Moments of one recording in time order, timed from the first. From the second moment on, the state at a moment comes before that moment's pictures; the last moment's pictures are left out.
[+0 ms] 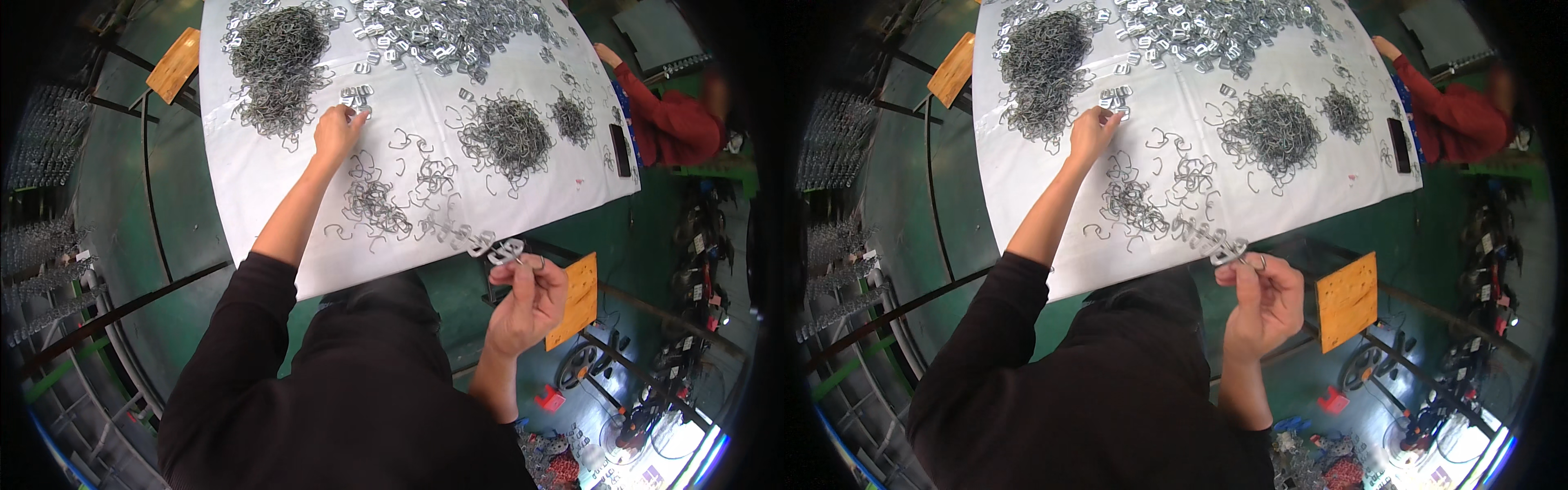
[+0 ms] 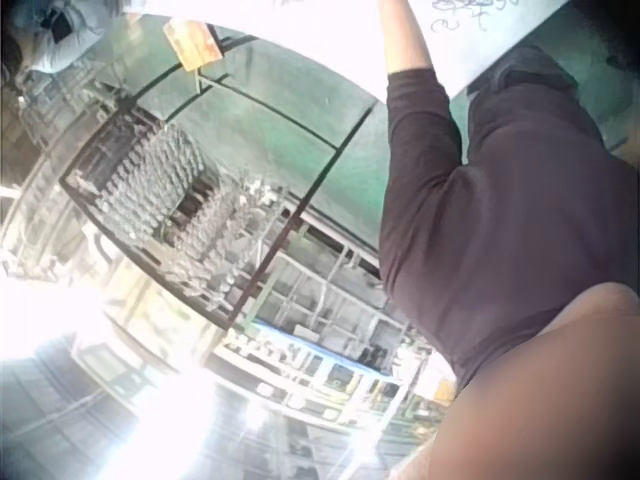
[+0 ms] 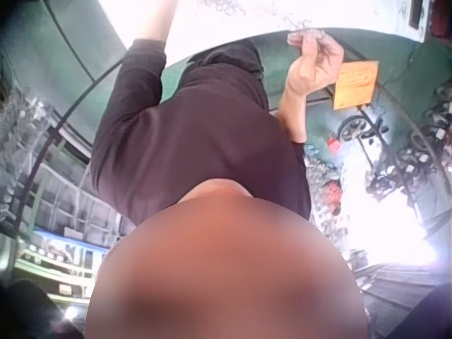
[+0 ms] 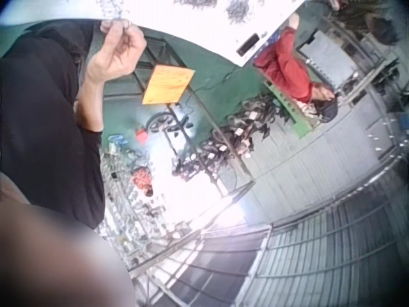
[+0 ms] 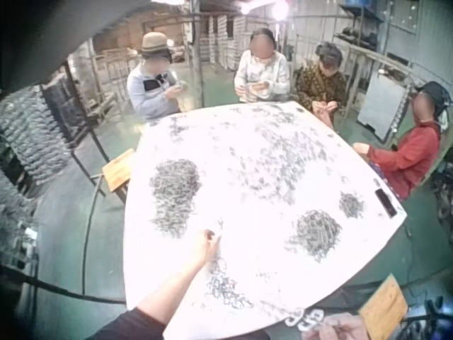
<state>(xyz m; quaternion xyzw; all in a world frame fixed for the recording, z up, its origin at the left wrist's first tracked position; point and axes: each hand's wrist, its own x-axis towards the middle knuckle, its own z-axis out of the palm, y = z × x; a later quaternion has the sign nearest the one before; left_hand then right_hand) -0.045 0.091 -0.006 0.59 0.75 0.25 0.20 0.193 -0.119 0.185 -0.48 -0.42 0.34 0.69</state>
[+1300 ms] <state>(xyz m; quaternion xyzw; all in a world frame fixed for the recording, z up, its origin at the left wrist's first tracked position) 0.071 -0.155 0.104 0.74 0.30 0.36 0.48 0.196 -0.255 0.051 -0.69 -0.46 0.17 0.54</state>
